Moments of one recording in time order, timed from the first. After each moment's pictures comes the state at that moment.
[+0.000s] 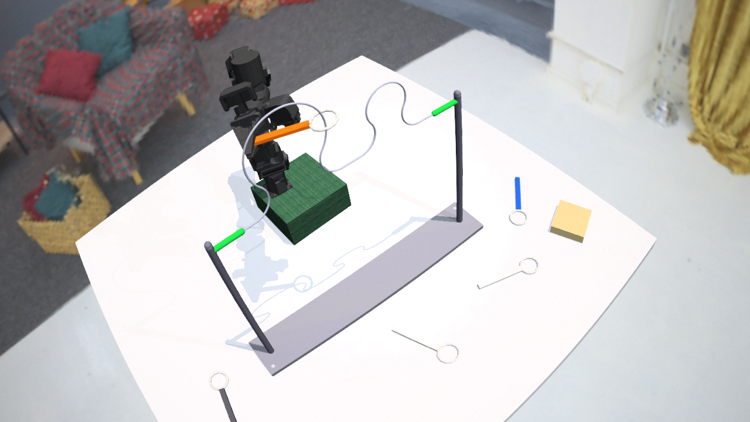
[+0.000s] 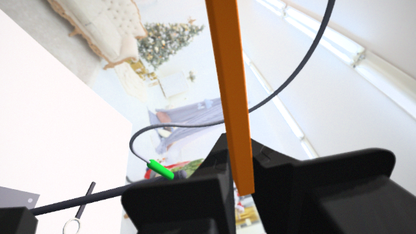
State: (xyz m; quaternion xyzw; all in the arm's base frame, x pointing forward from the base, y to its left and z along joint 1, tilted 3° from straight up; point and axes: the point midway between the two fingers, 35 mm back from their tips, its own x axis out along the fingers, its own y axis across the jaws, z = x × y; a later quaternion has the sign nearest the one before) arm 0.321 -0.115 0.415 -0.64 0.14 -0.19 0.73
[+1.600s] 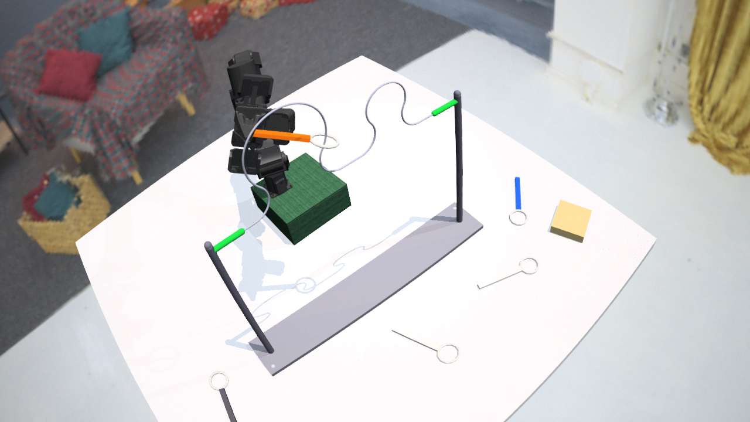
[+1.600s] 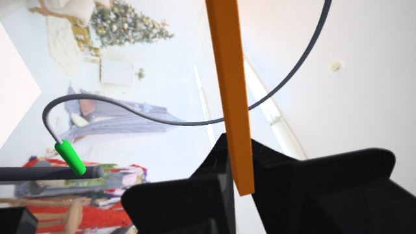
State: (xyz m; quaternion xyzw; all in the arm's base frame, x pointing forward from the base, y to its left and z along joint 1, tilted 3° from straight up) arm 0.319 -0.112 0.437 -0.82 0.07 -0.23 0.52
